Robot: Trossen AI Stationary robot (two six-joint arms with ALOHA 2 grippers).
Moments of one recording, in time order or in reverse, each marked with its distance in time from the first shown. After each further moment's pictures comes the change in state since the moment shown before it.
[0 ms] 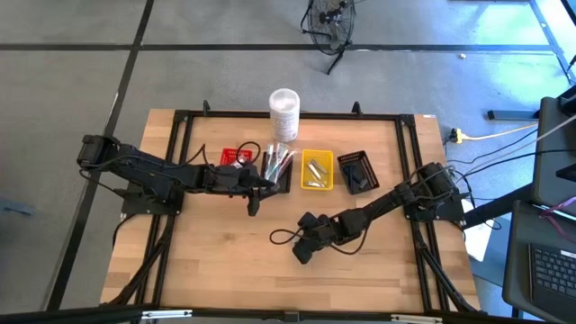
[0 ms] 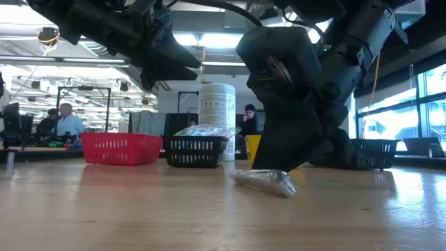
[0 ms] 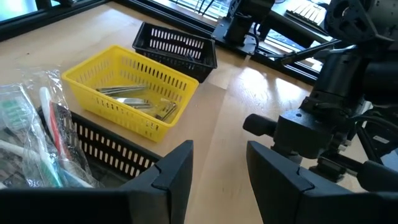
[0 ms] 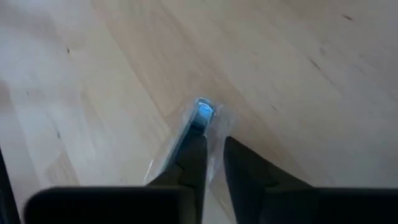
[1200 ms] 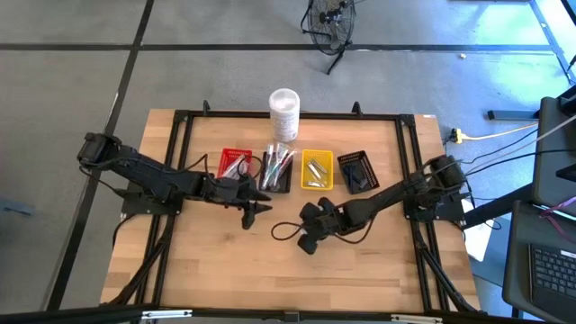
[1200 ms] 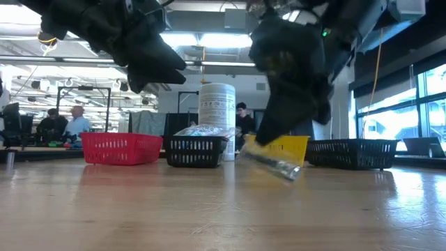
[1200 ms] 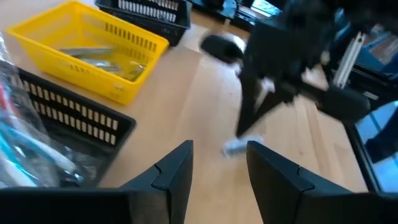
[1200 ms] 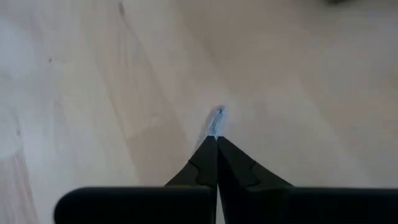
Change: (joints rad) left arm -0.110 0.001 0.000 -0.083 0.000 -0.055; right arm -0.047 -0.104 0.000 -0.130 0.098 -0.299
